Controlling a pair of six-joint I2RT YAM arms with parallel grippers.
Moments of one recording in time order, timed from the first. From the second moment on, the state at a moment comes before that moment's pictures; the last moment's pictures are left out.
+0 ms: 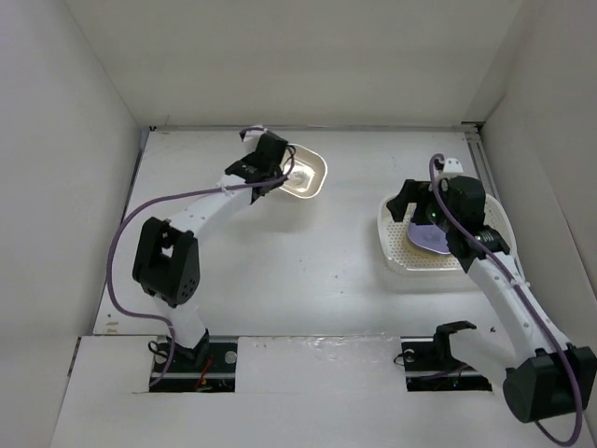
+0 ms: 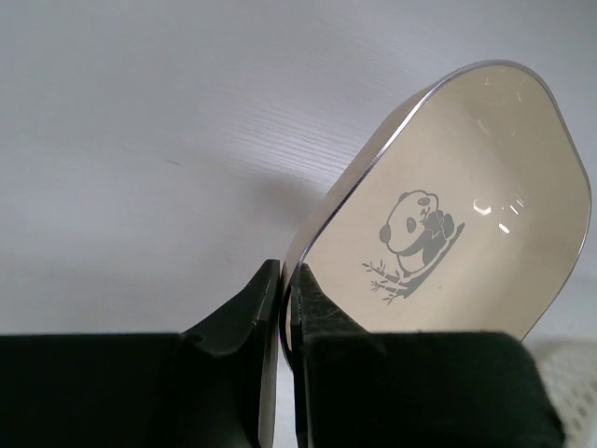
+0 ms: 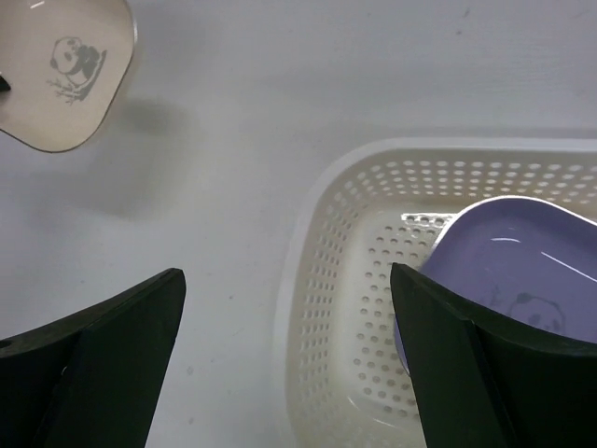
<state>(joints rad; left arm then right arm) -0.46 1.78 1.43 -0.46 -0.39 -0.75 0.14 0.96 0.80 -0.26 -0.18 0.26</state>
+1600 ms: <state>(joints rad) -0.76 1.33 1.32 -0.50 -0.32 -0.66 -0.18 0.81 0.61 -0.23 0.13 0.39</state>
